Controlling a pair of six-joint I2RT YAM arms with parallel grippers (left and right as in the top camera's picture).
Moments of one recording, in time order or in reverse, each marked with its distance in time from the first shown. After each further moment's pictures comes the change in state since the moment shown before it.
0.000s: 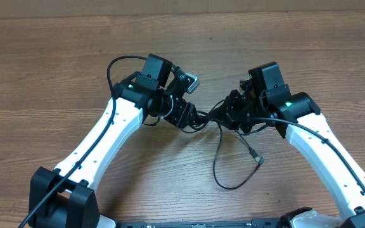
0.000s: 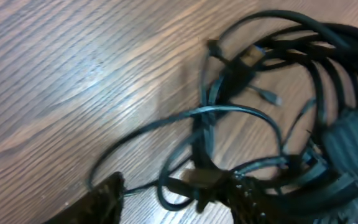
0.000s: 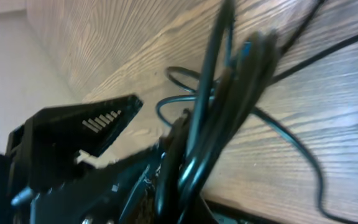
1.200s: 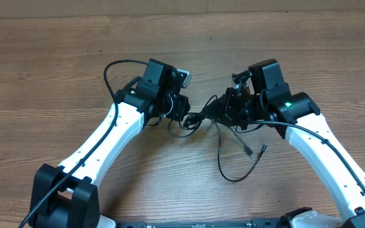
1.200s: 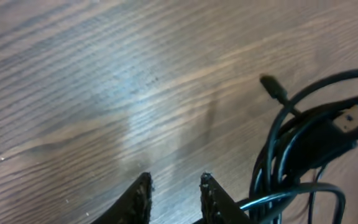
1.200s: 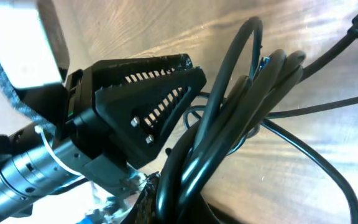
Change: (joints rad) left arm 0.010 0.000 -0.091 0.195 -0.142 -0.231; right arm 0.002 -0.001 0.000 0.095 -0.061 -0.176
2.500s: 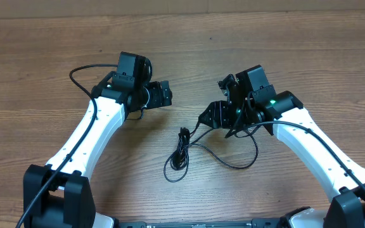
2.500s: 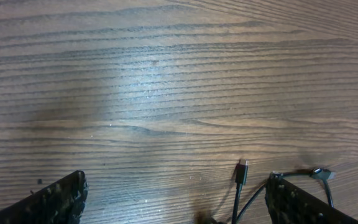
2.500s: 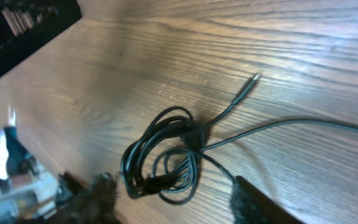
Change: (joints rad) left arm 0.161 0.000 0.000 -0.027 -0.102 -0.261; right arm 0.040 0.096 -0.027 -0.034 0.169 -0.446
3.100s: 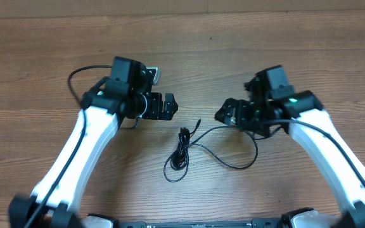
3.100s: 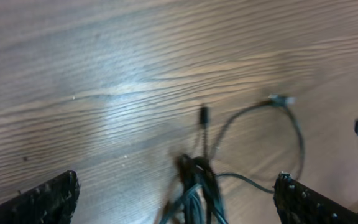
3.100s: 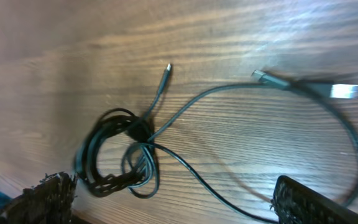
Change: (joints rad) left arm -0.004 -0.187 -0.011 -0.165 0.156 0.237; right arm -0.129 -0.118 0.000 -0.192 0.124 0.072
